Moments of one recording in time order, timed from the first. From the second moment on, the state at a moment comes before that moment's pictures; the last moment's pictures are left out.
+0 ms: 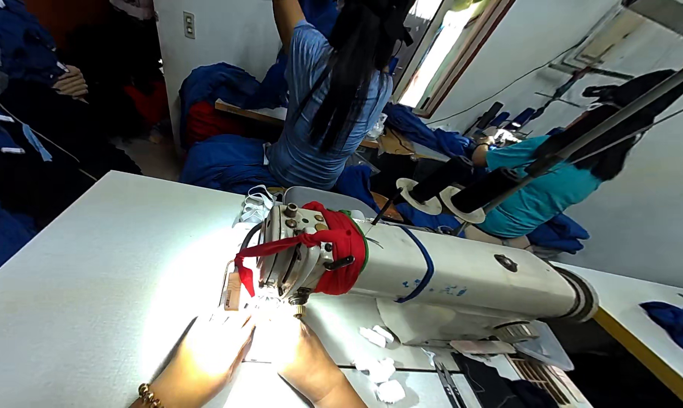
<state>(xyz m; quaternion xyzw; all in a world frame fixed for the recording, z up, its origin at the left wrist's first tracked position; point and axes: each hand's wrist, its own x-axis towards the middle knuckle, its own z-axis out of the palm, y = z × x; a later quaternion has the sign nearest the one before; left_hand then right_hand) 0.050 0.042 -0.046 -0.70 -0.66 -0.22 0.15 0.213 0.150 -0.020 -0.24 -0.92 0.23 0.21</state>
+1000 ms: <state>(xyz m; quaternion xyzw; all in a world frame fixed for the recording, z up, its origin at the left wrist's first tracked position) 0.043 0.037 -0.047 -0.67 -0.70 -0.22 0.08 0.215 0.167 -0.028 -0.26 -0.89 0.32 0.20</state>
